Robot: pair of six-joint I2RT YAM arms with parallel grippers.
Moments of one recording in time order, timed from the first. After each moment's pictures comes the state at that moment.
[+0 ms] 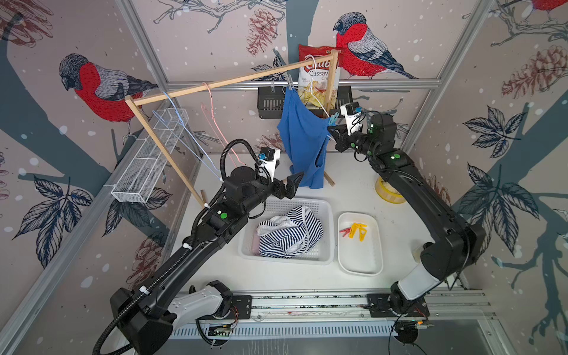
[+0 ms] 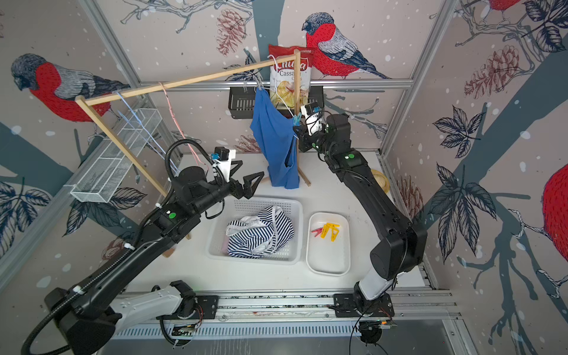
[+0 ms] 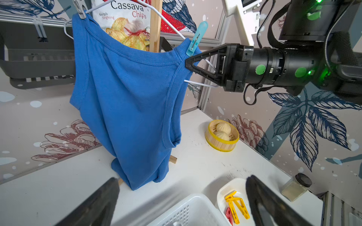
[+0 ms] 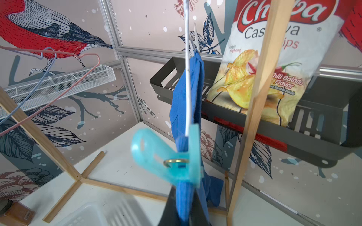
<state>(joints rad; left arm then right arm) -0.61 1.10 1.11 -0.10 0.13 -0.15 0.42 1.63 1.70 -0.19 -0.37 -0.03</state>
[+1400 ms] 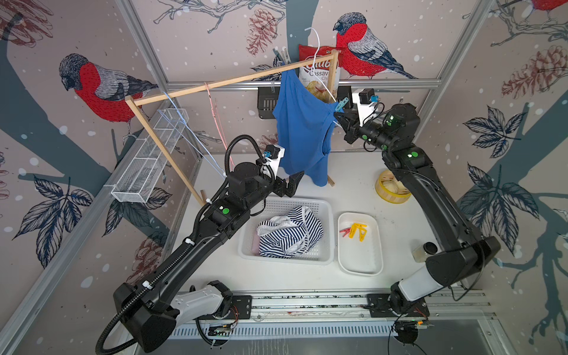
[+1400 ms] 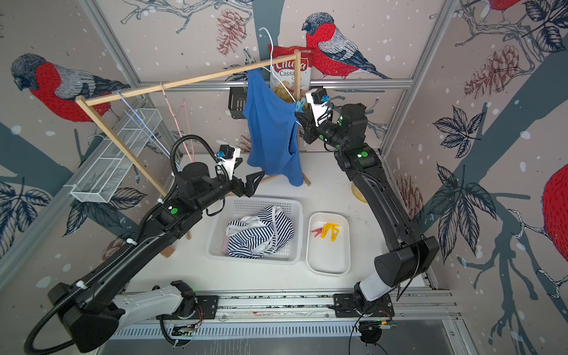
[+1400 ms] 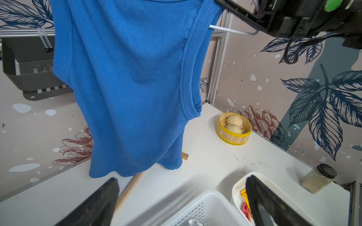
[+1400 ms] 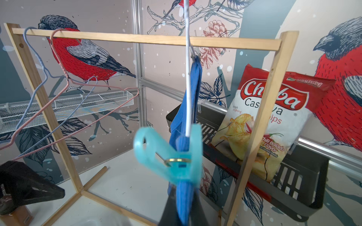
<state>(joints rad) -0.61 1.14 1.17 -0.16 0.10 -0.04 0.40 1.55 1.79 -0.19 -0.46 -0.11</state>
